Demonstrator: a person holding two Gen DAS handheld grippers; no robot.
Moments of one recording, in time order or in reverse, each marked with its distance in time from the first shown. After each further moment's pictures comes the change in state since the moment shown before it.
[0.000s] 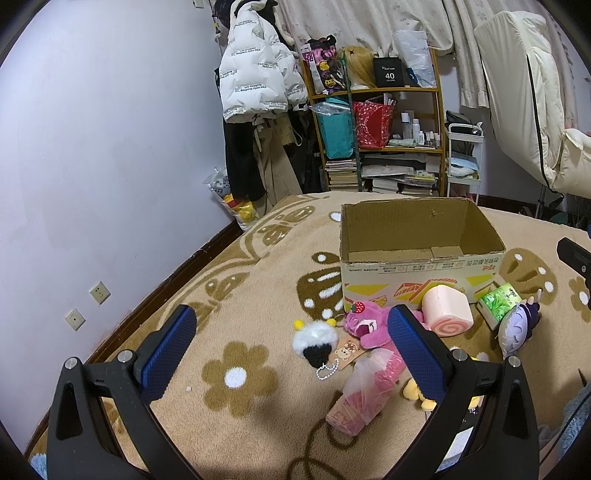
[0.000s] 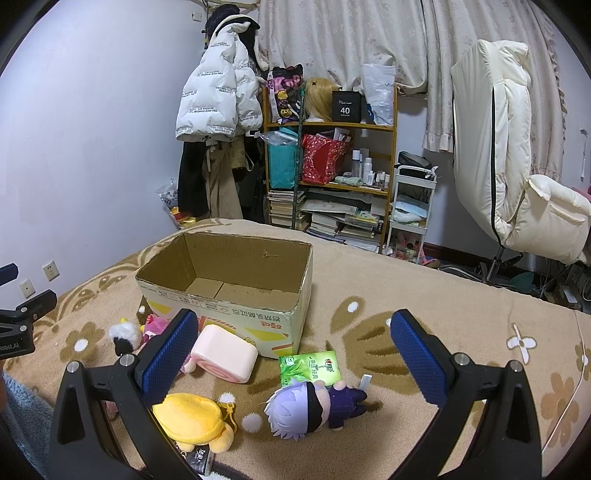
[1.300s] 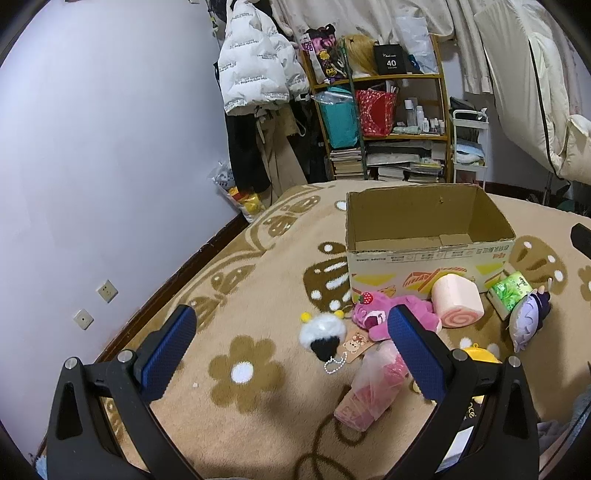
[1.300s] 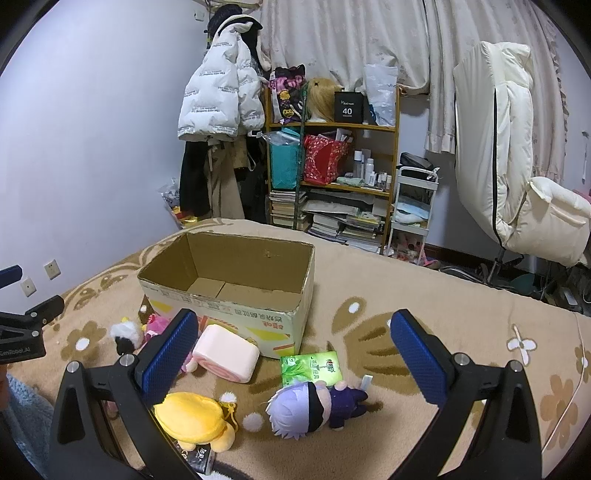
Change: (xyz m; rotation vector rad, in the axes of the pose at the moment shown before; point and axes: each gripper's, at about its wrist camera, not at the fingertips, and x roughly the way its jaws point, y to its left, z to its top) left arm 0.012 -0.006 -0.005 0.027 0.041 0.037; right arm 0.000 0.005 -0.004 0.002 -0.006 -0.001
